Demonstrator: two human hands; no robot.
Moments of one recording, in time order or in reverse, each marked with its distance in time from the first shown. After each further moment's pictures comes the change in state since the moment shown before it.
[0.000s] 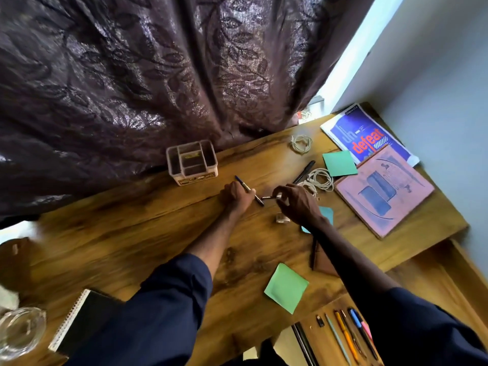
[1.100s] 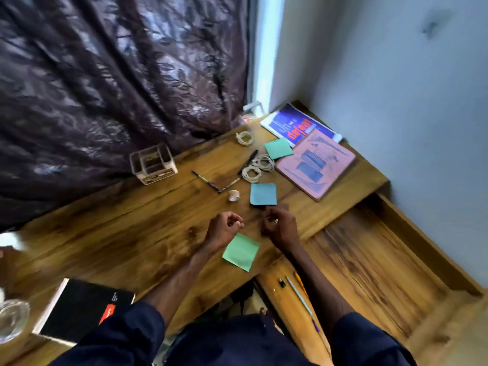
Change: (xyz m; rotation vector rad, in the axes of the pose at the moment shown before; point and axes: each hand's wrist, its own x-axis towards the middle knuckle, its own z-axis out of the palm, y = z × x) left_hand -0.195 -0.038 0.061 -0.239 -0.185 0.428; right_hand -0.212 0.014 0.002 0.472 0.429 0.348
